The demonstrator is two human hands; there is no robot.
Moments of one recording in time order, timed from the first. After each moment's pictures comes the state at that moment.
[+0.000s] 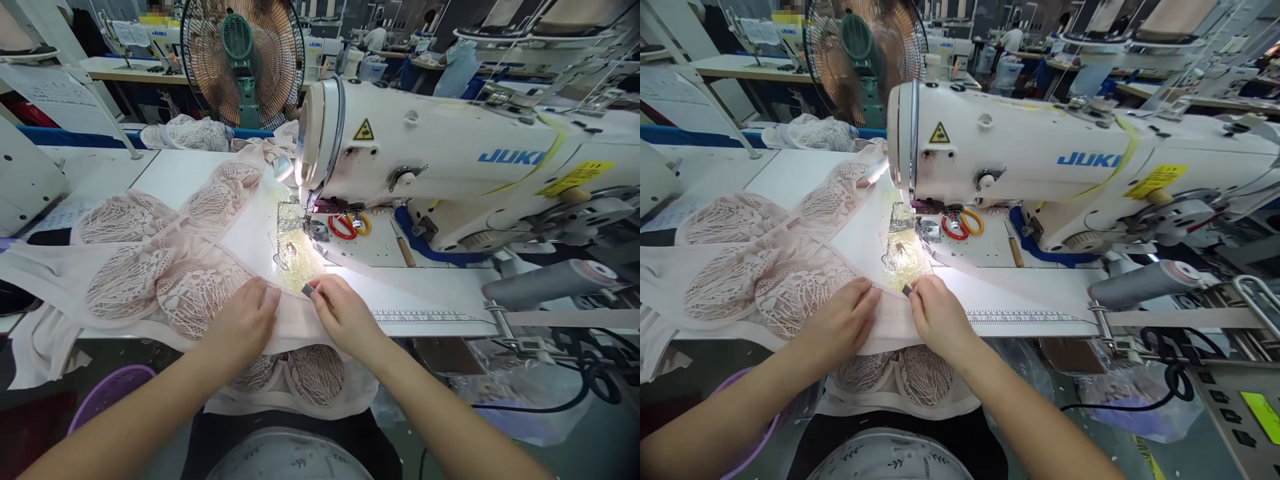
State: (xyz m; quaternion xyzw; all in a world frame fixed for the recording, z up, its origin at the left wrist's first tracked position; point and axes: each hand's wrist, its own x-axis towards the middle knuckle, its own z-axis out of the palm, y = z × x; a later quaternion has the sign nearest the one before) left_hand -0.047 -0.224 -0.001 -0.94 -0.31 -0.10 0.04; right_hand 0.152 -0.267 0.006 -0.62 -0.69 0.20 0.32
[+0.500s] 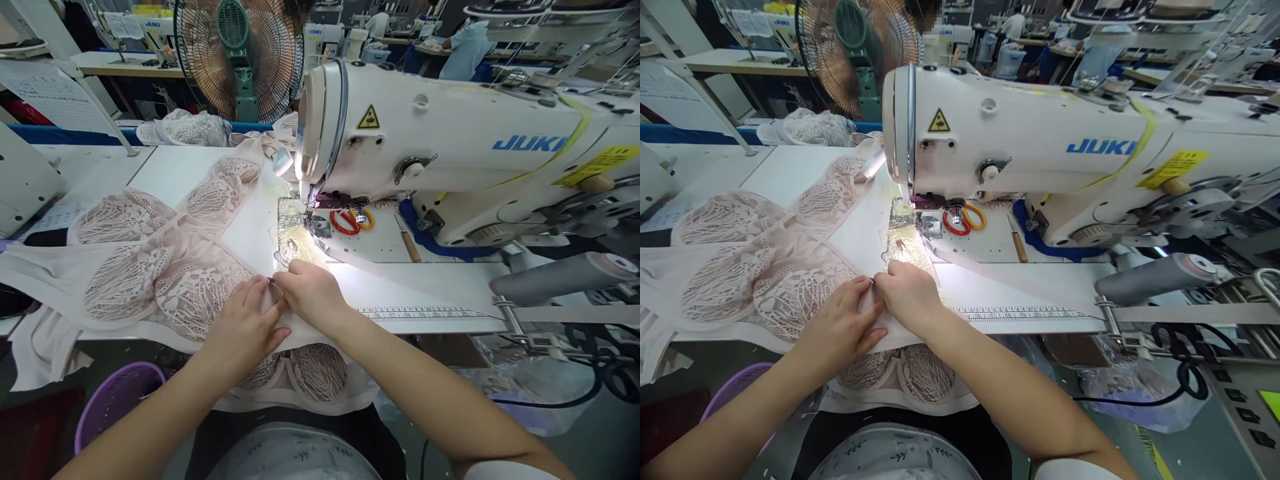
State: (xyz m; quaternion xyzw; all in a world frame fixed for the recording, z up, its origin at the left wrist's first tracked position) left_hand -0.048 -0.230 -0.009 -0.94 -0.32 -0.11 0.05; right_hand 0.119 -0.224 0.007 -0.60 -0.79 0.05 0.12
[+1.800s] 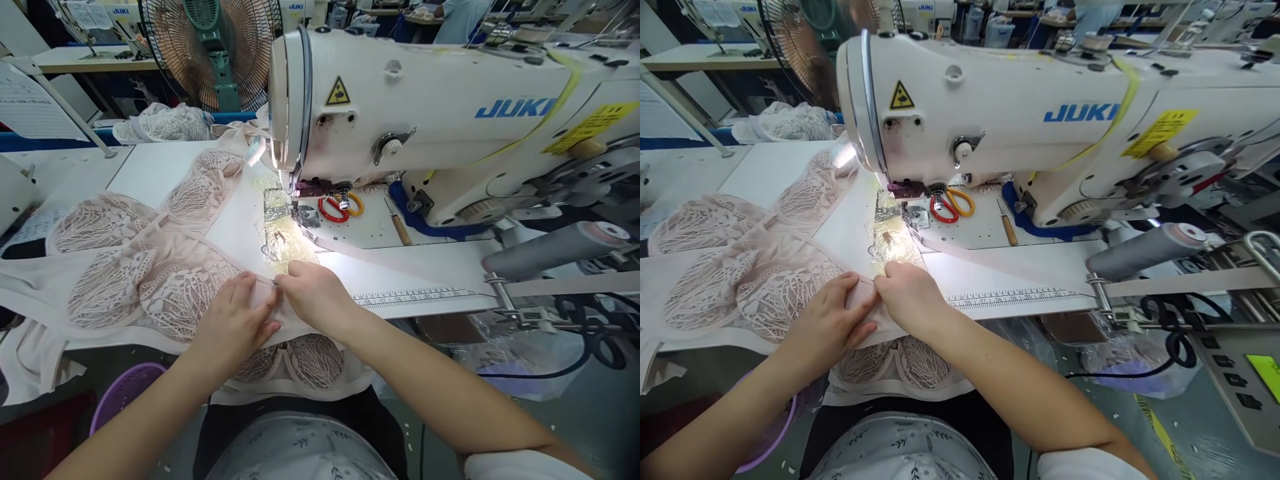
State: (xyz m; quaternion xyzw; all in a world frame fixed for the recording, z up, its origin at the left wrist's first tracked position) left_hand -0.046 -0.225 -0.003 -0.95 -0.29 -0.13 0.07; right_hand 0.136 -0.242 0.017 -0.60 -0.79 0.09 0.08
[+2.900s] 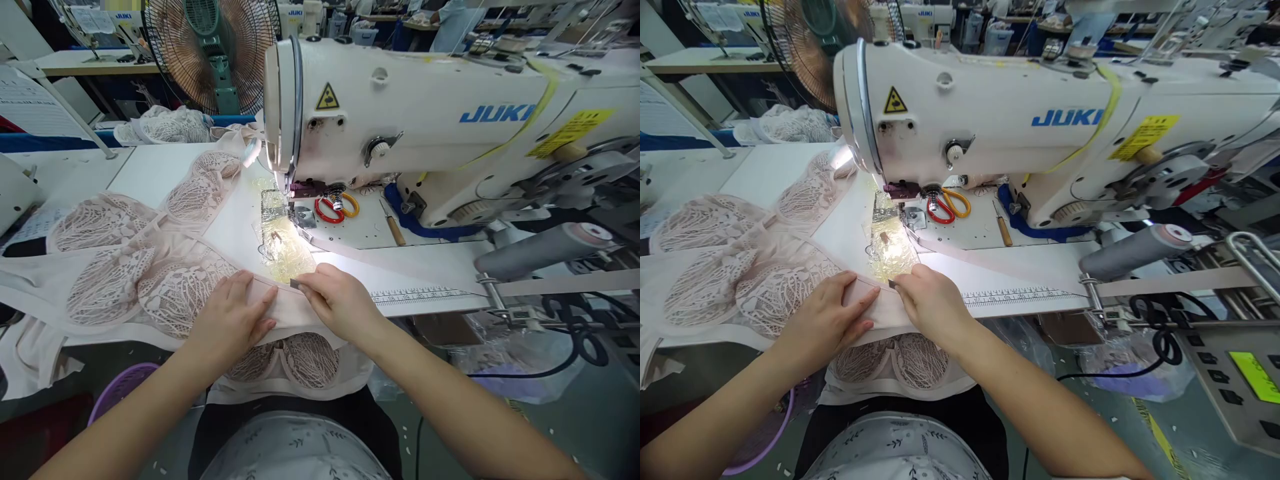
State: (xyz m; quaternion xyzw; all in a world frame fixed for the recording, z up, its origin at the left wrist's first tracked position) left_hand -0.045 -0.226 -0.001 -0.94 -0.30 -0.12 0.06; right_hand 0.165 -0.273 0.018 -0.62 -0.74 0.14 0.23
